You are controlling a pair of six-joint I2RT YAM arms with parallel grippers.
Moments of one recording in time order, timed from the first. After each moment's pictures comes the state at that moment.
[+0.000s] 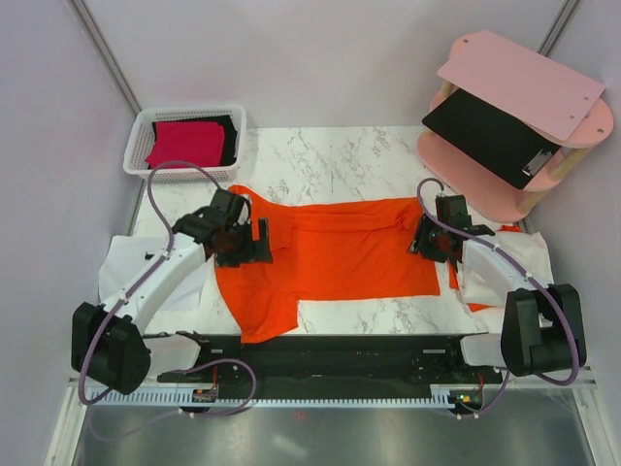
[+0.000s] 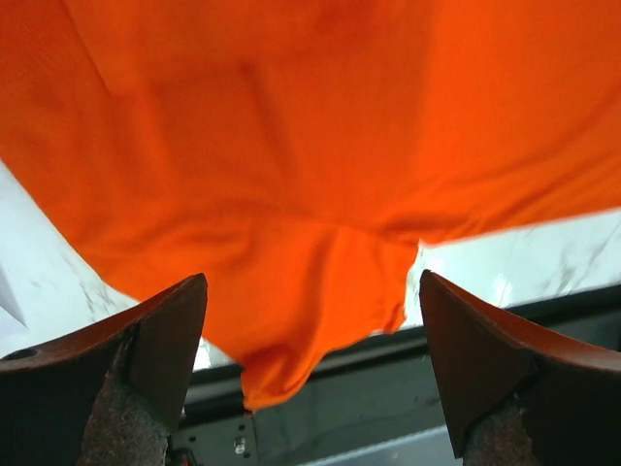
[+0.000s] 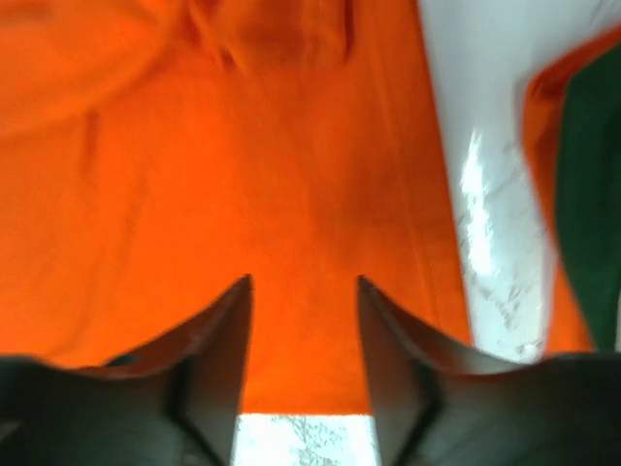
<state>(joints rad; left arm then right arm) -0.35 1.26 1.00 -0.81 0.07 -0.43 0.12 1.34 0.78 -0.41 -0.06 0.45</state>
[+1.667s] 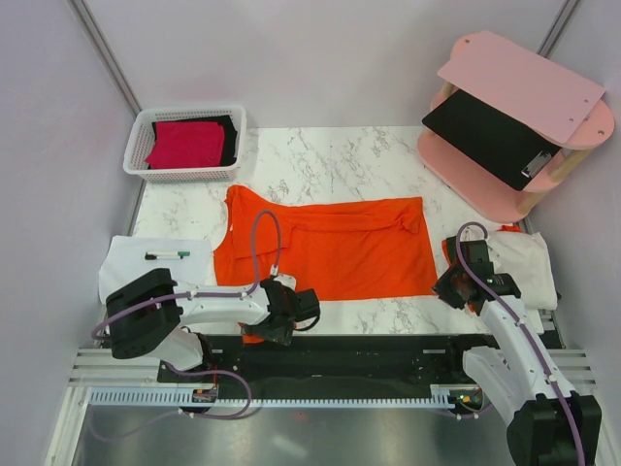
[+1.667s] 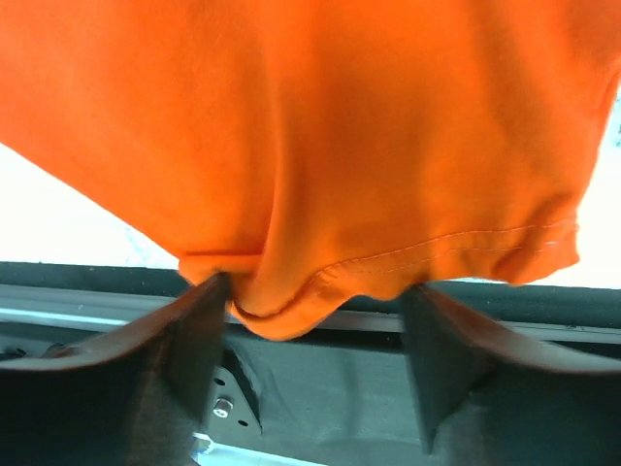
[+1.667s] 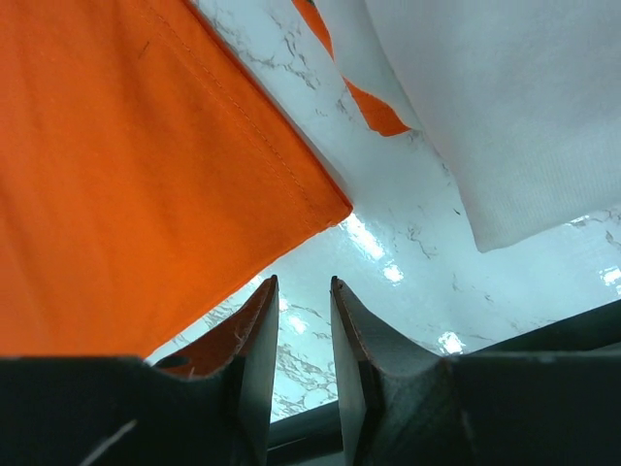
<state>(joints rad) -1.20 1.47 0.73 -0.90 -0.33 -1.01 0.07 0.81 0.51 -0.78 0.08 0.83</state>
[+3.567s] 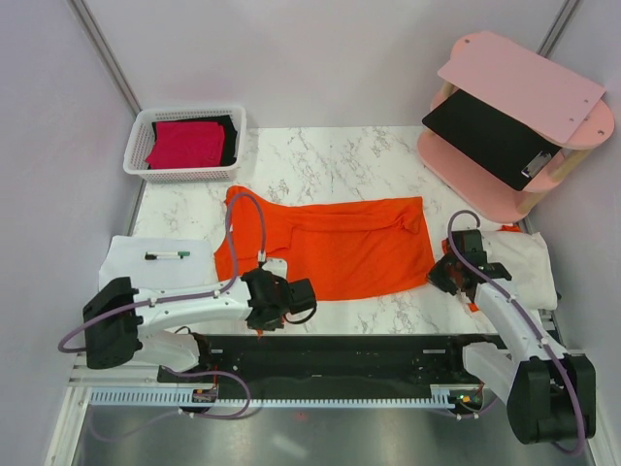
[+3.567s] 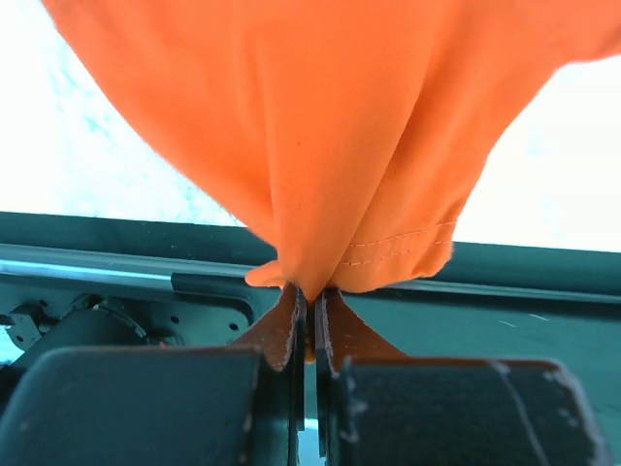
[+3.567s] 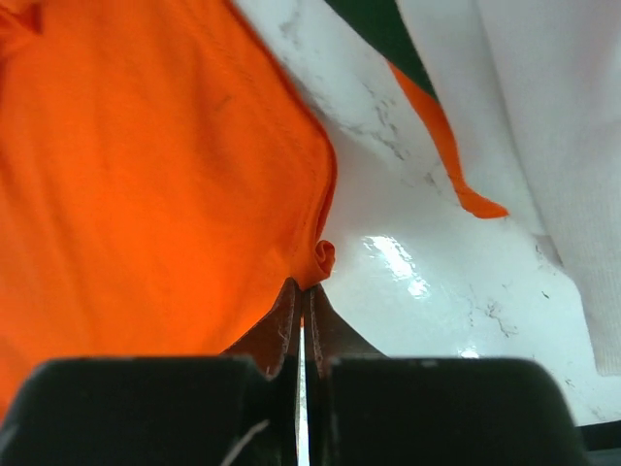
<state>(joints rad) -1.21 1.34 0.83 -1.10 -0.40 -1.14 0.07 0.99 0.49 -0.54 0.03 0.83</state>
